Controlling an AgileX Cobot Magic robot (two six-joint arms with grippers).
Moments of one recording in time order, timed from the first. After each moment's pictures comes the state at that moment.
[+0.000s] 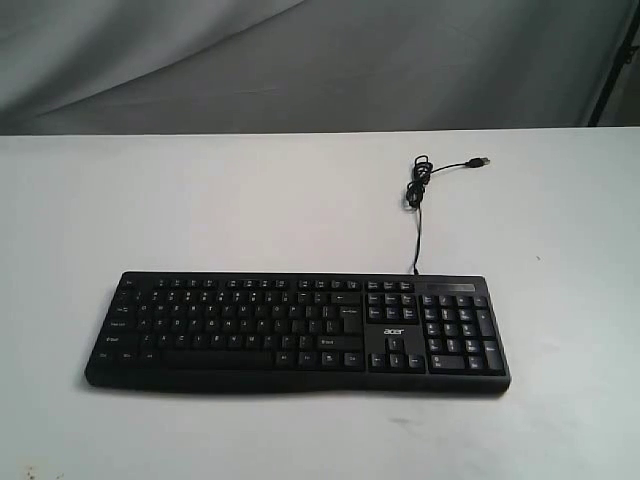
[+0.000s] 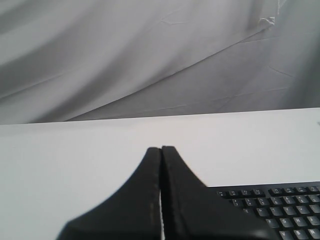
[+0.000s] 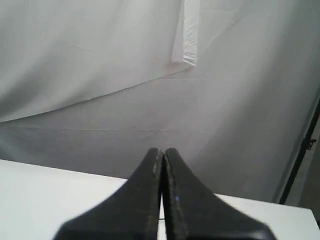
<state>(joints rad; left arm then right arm) 0.04 0.00 0.00 0.03 0.16 -0.02 0.32 0.97 -0.97 -0.19 0.23 0.13</state>
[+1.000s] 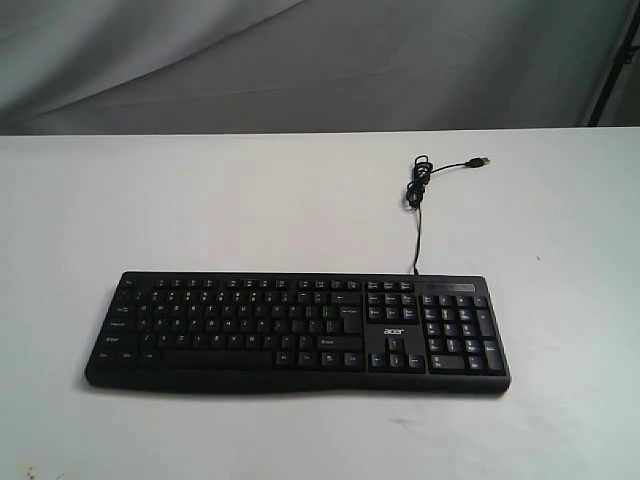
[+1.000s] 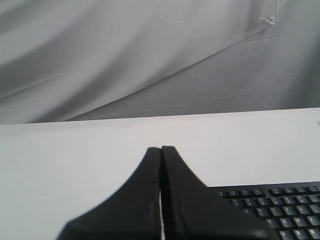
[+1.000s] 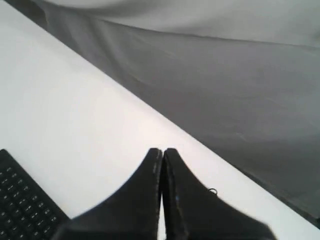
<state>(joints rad) 0.04 0.00 0.00 0.03 0.16 -0.02 0.47 1.59 -1.91 0.23 1.00 -0.43</state>
